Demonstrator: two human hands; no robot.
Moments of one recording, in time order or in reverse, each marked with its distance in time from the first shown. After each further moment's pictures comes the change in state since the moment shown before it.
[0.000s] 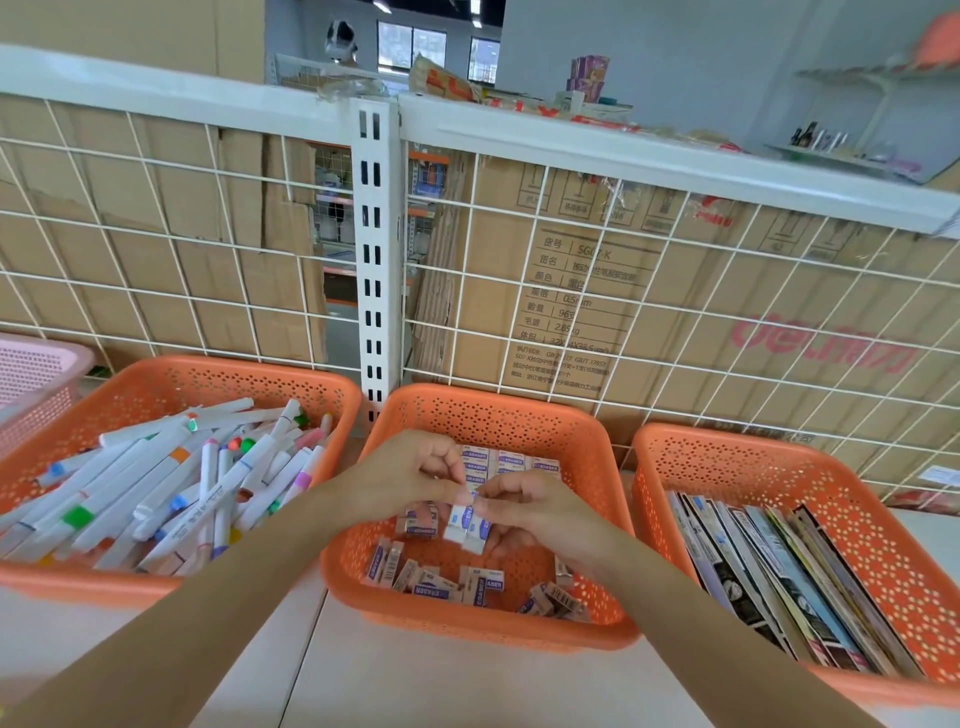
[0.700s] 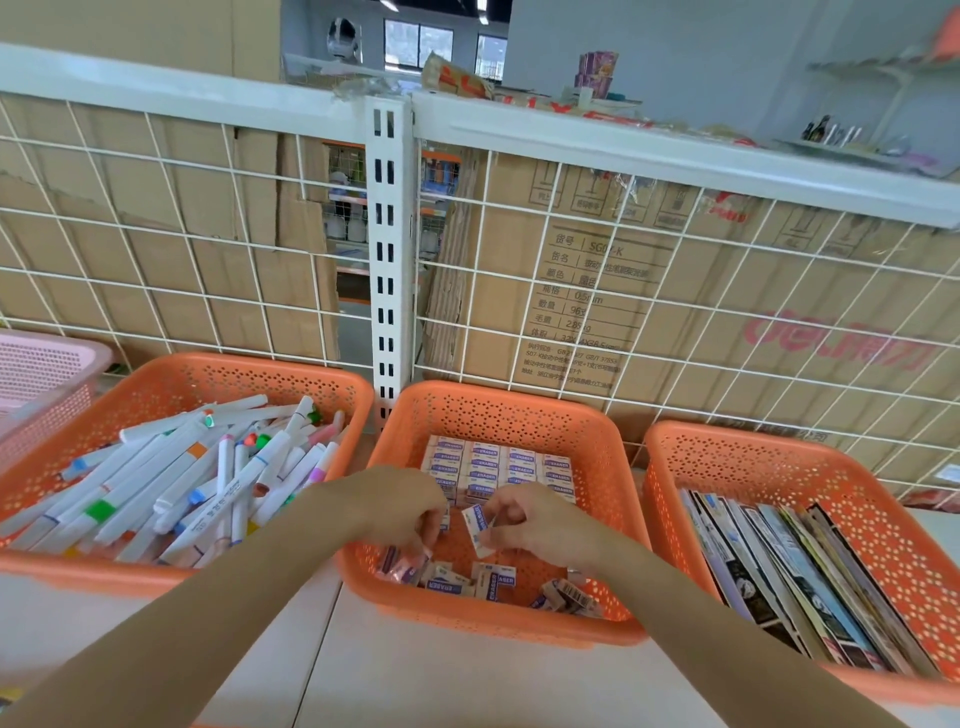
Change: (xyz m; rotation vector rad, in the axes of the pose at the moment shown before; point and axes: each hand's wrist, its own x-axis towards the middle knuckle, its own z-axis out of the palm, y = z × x) left_hand -0.006 -0.008 -0.007 0.959 -0.351 -0.149; right_hand 0.013 0.013 0.004 -0.455 -0.035 0.006
